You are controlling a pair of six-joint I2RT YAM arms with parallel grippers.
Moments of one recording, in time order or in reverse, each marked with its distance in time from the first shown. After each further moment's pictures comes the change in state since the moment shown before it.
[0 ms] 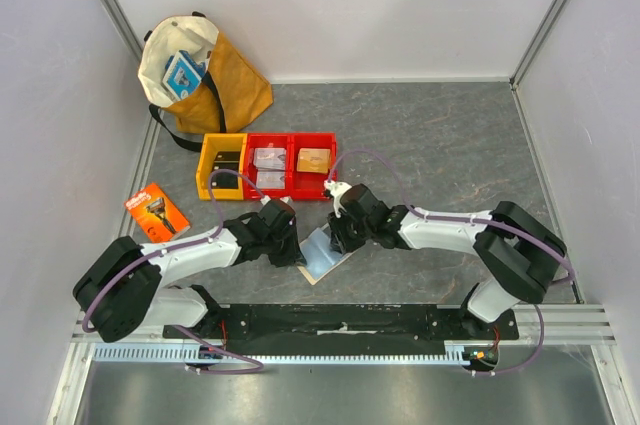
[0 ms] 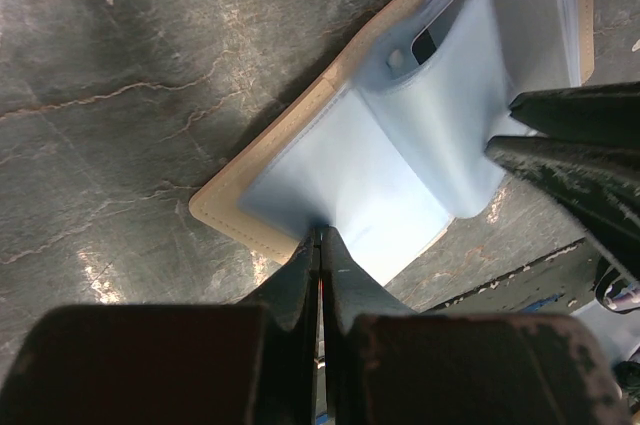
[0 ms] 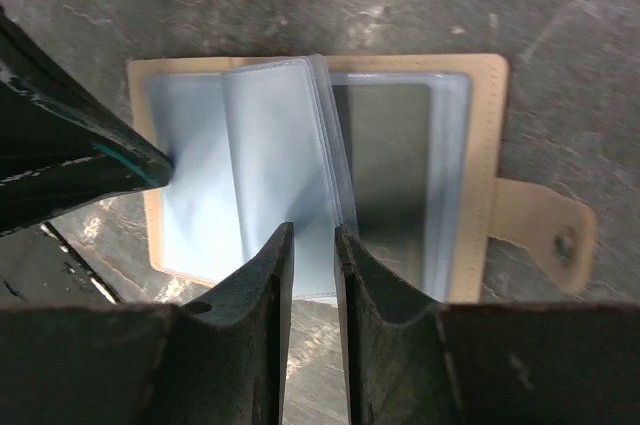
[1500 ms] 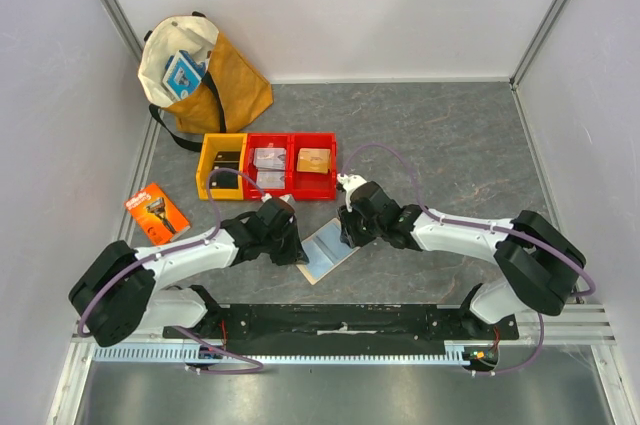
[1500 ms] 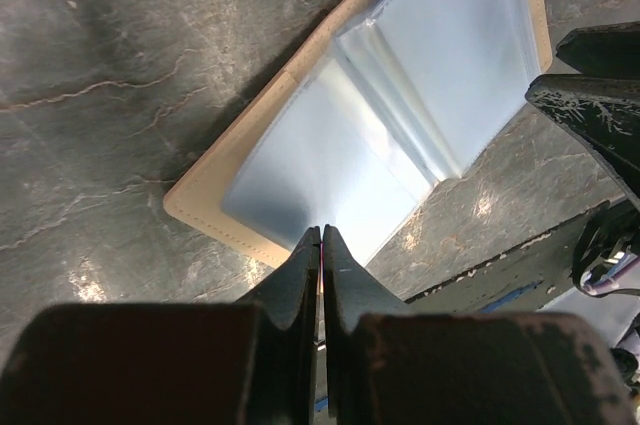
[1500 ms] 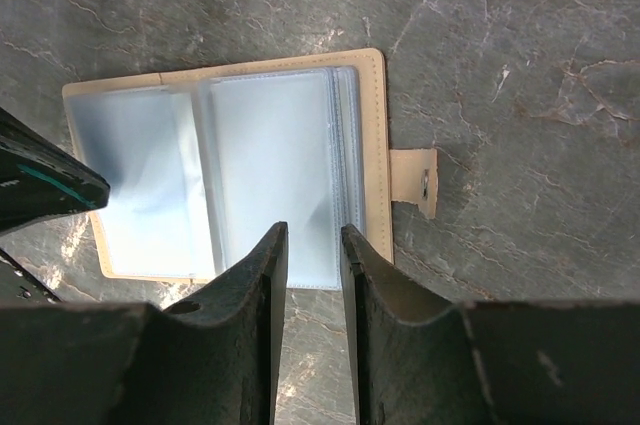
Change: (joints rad) left arm -0.001 -0.031 0.010 0.004 0.025 0.000; right arm -0.024 -0.098 -0.028 -0.042 0.119 -0.009
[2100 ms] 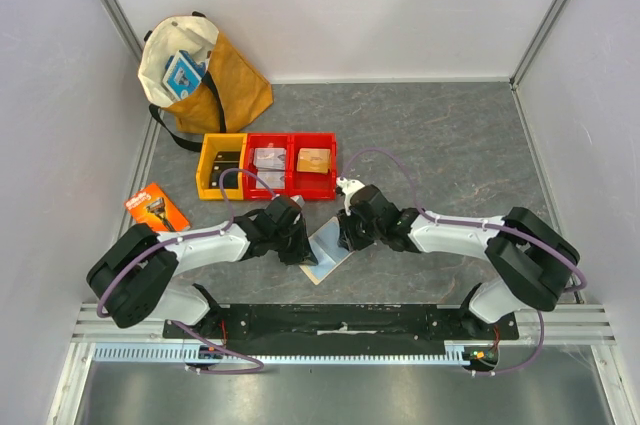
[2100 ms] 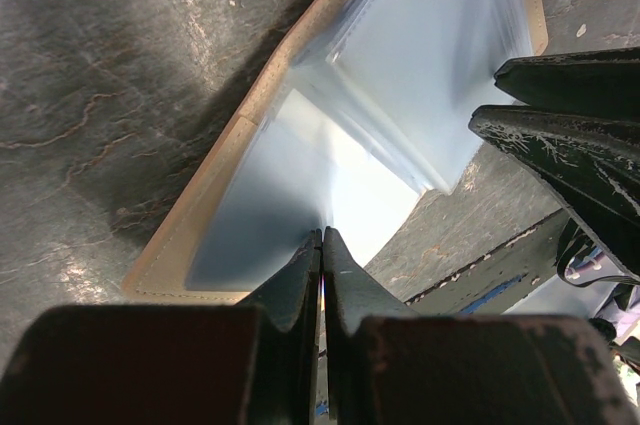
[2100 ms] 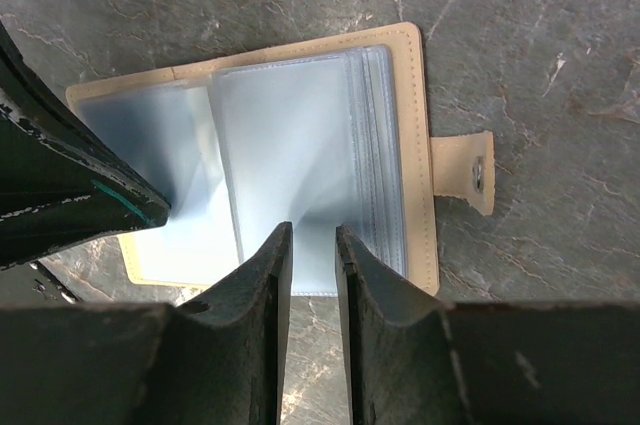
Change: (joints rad) left arm 0.000 0.131 0.018 0.105 0.081 0.000; right arm -0.002 0.042 -0.036 0.083 -0.068 0.031
